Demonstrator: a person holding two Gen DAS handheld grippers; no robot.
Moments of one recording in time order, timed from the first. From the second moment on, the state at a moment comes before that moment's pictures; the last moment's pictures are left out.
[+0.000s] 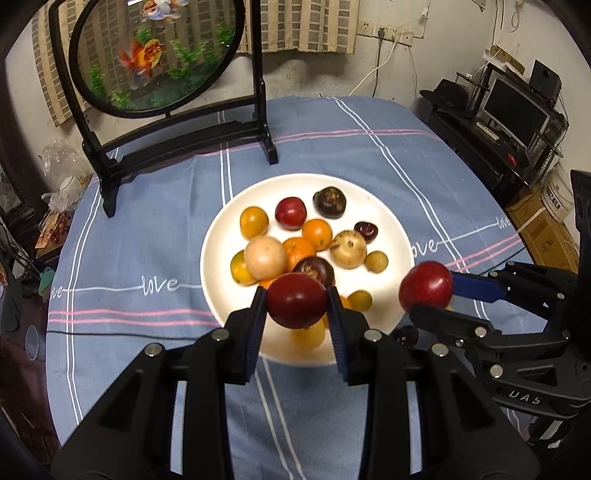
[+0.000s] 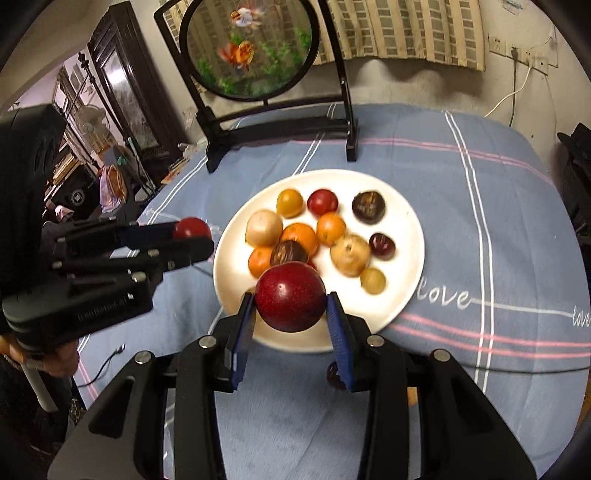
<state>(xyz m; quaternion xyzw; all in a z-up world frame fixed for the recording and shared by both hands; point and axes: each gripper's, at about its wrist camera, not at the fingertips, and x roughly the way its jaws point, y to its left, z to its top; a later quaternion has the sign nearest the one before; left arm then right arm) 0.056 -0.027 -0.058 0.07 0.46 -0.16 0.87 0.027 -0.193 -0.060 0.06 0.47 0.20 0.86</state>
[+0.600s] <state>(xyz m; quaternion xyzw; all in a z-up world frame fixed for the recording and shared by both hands) 0.107 -0.040 -0.070 0.08 0.47 -0.14 0.87 0.084 -0.189 -0.066 0.05 0.46 0.20 0.86</state>
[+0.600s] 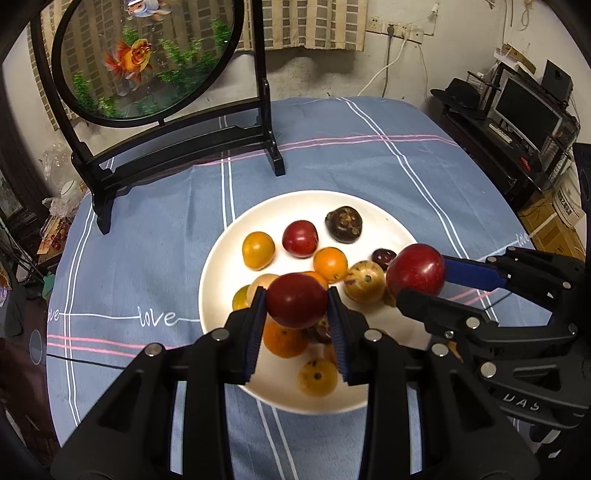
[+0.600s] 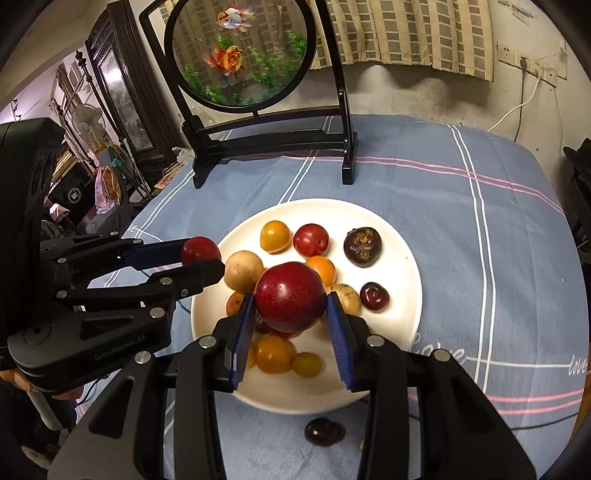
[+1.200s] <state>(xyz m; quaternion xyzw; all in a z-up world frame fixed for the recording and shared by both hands) 0.134 -0.019 -0.073 0.05 0.46 -0.14 0.87 0.114 -0.201 -0.074 0.05 0.47 0.19 0.86</state>
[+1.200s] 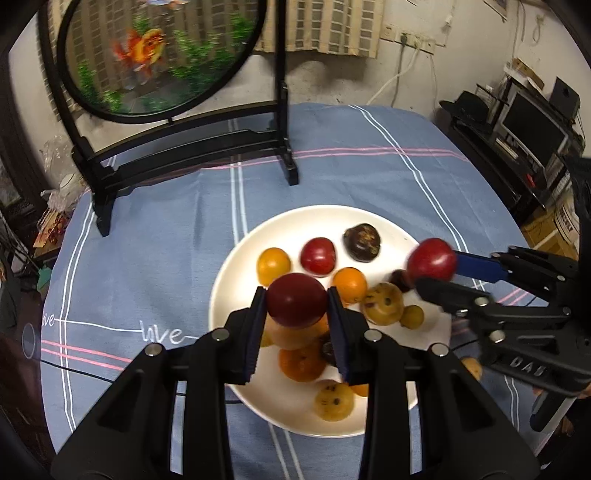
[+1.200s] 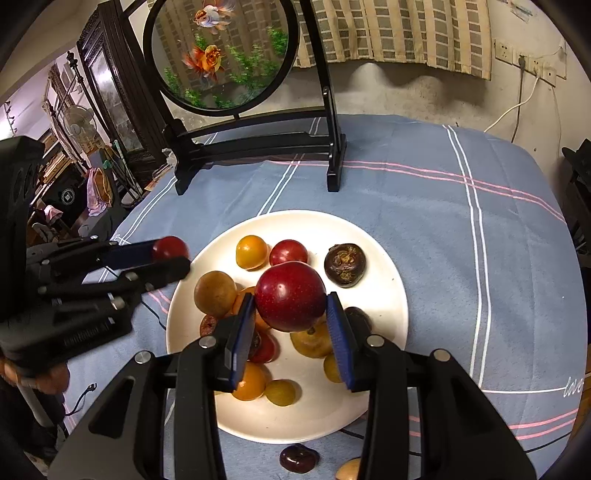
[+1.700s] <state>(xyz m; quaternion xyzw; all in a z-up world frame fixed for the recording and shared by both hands) 0.132 -0.043 -0.090 0.08 0.47 -0.16 0.86 0.118 -0.199 -0.082 0.04 0.48 0.19 0.86</state>
